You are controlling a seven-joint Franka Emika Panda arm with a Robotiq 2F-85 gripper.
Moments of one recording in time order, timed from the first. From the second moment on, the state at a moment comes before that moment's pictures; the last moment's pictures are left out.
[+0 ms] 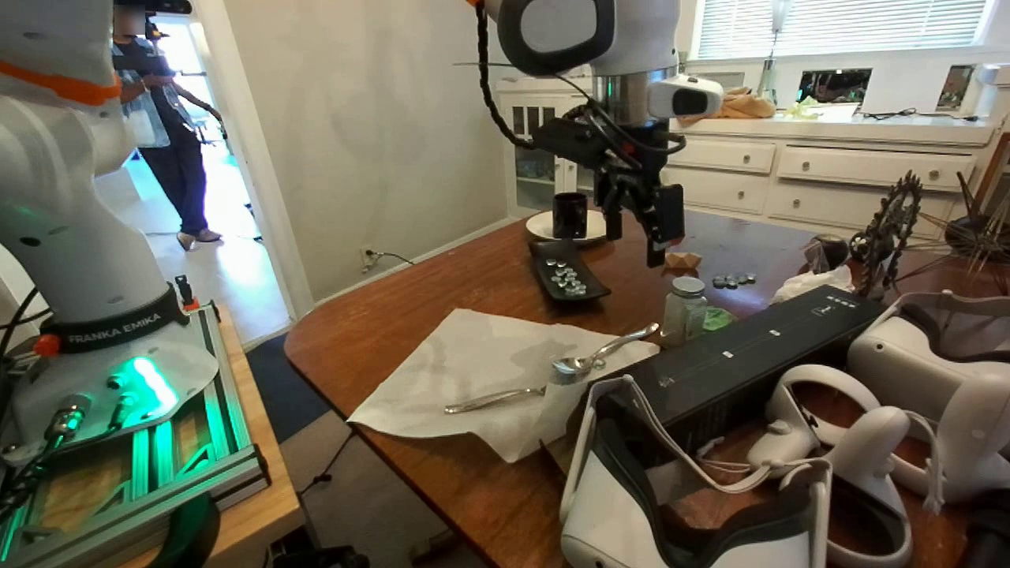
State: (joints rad) arm -0.38 0.41 -0.28 -1.81 0.20 2.31 -0.46
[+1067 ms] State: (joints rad) arm -0.39 0.55 -0.21 -1.78 0.14 2.47 -0.25
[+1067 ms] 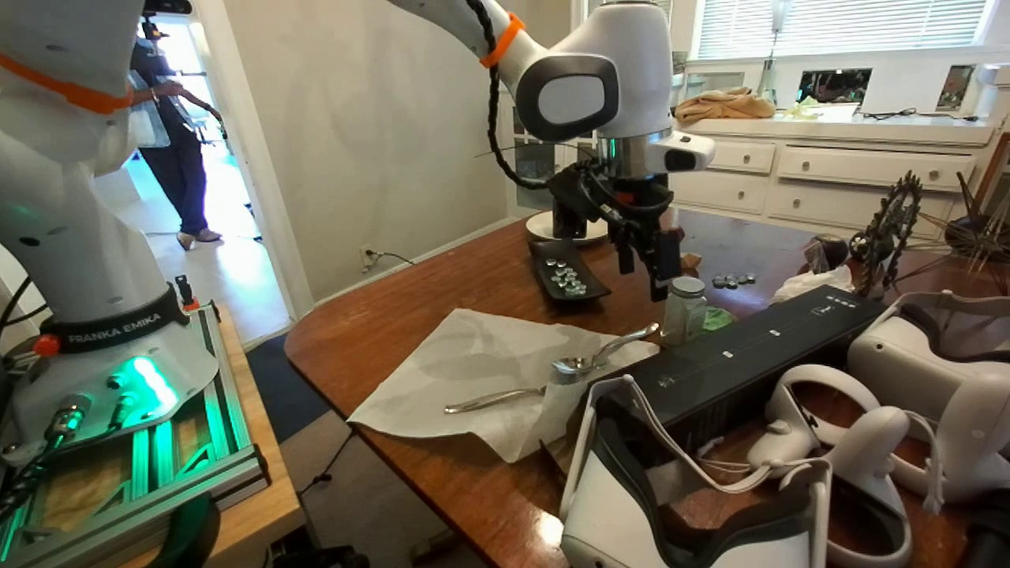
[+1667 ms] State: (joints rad) arm -0.39 0.57 -0.21 -1.78 0.14 2.48 -0.25
